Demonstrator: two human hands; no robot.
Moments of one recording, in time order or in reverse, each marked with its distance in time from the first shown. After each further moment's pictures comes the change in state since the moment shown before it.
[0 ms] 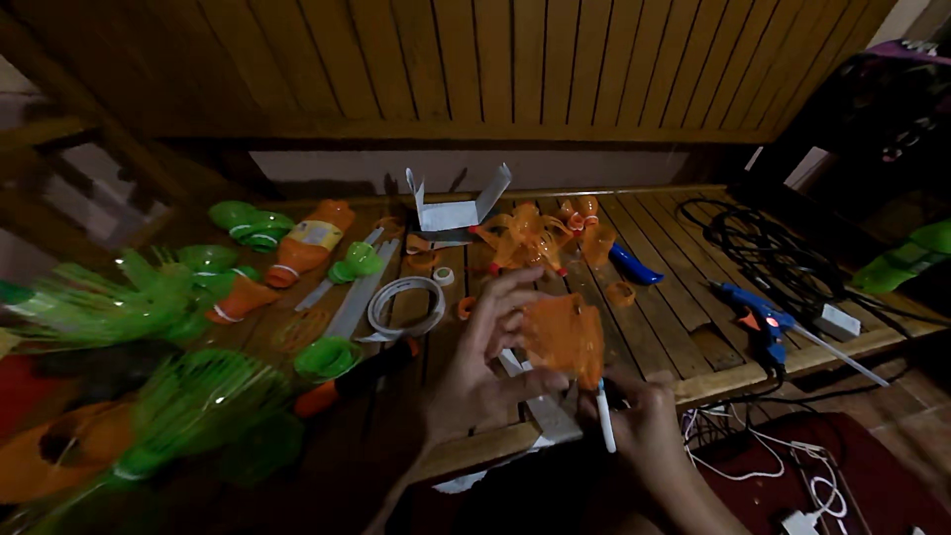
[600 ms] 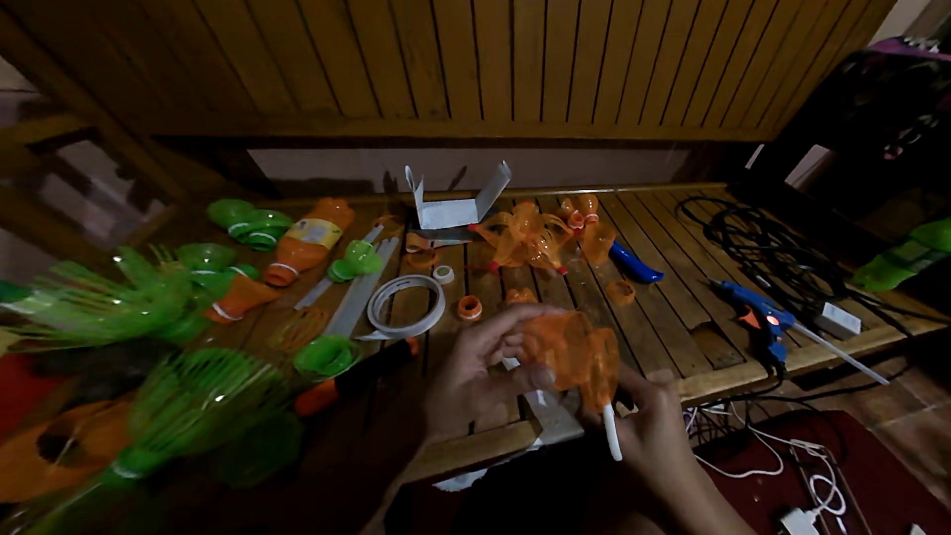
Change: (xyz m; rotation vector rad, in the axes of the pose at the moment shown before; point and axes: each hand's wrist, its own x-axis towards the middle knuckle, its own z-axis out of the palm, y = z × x) left_hand -0.001 0.011 -0.003 -0.057 -0.098 -0.012; right_hand -0.001 0.001 -0.005 -0.016 -0.018 -0.029
